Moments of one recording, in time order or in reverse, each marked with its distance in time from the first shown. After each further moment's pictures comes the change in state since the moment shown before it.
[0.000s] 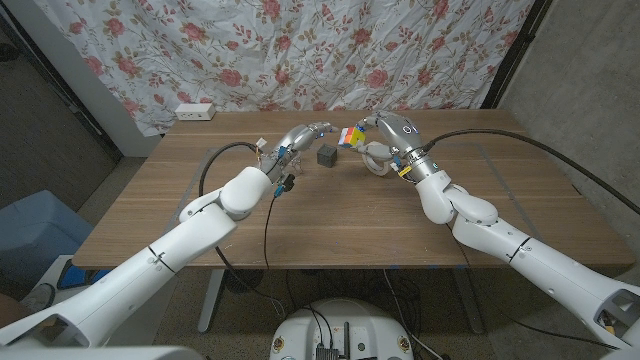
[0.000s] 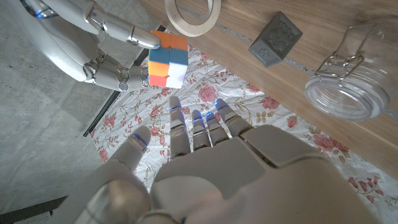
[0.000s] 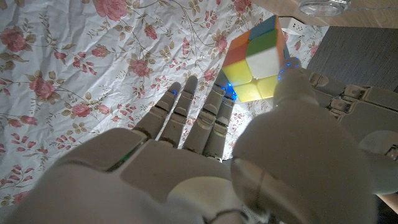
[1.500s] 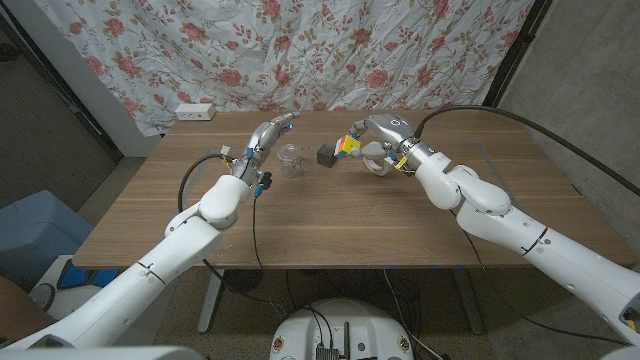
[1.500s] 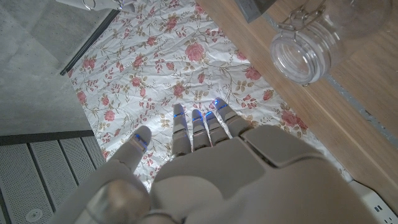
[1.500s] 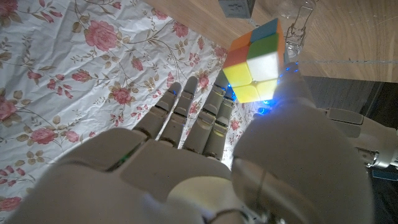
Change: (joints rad) left arm 0.095 -0.052 -0.135 0.158 -0.129 -0.241 0.079; left_hand 0.000 0.000 0.012 -0.018 0.000 -0.128 0.006 -0.009 -0.004 0.011 0.000 -0.004 0.000 0.013 -0.002 0.000 0.003 0.009 -0.002 0.000 0.000; right arm 0.008 -0.077 0.023 -0.244 0.001 -0.142 0.441; right_hand -0.026 0.026 -0.015 0.002 -0.003 -0.009 -0.009 -0.029 -0.024 -0.008 0.000 -0.007 0.015 -0.004 -0.004 -0.007 -0.002 -0.008 0.008 -0.005 0.000
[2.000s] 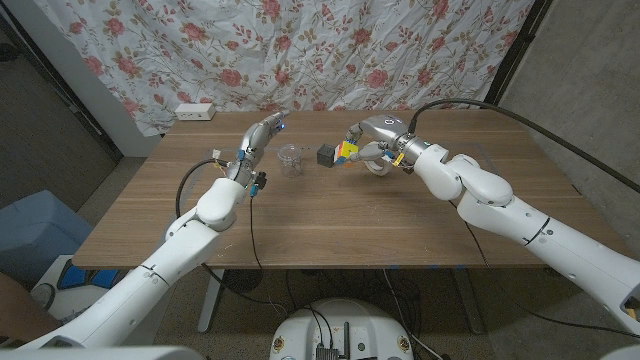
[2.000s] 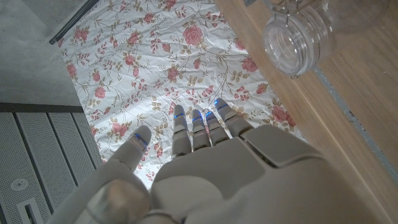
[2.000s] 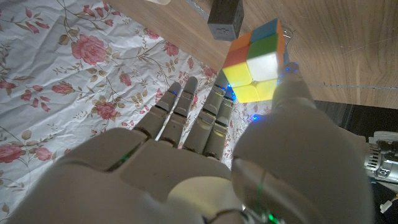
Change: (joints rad) left arm -0.007 -0.059 -0.021 0.106 -0.066 -0.097 0.000; left_hand 0.008 0.003 0.002 -0.010 0.000 -0.003 0.004 0.004 0.000 0.000 0.000 0.000 0.000 0.000 0.000 0.000 -0.003 0.004 0.004 0.000 0.000; right arm 0.062 -0.016 -0.019 -0.023 0.005 0.004 0.191; right_hand 0.000 0.000 0.000 0.000 -0.001 0.000 0.000 -0.007 0.001 -0.002 0.002 0.000 0.000 -0.004 0.004 -0.010 -0.003 -0.009 0.009 0.000 0.000
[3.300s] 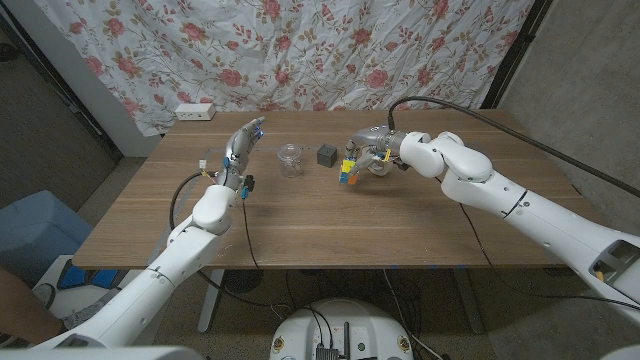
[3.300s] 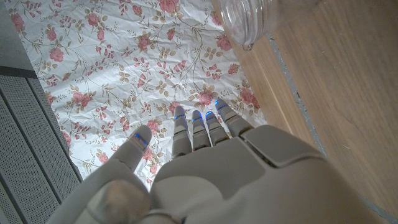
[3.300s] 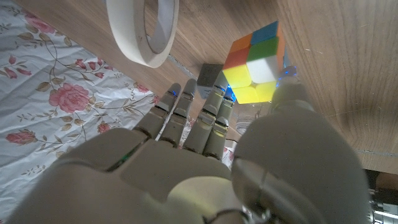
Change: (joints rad) left arm -0.012 -0.048 -0.032 0.147 -0.074 -0.048 0.042; left_hand 0.000 0.000 0.001 0.000 0.000 -0.016 0.005 0.004 0.000 -0.004 0.004 0.000 0.000 0.005 0.005 0.000 0.003 0.000 0.000 0.000 0.000; right arm 0.181 0.063 -0.130 0.095 -0.047 -0.040 0.360; right_hand -0.021 0.021 -0.010 0.006 0.004 -0.005 -0.005 -0.023 -0.004 -0.020 -0.002 -0.004 0.003 -0.021 0.000 -0.018 -0.007 -0.016 0.016 -0.004 0.000
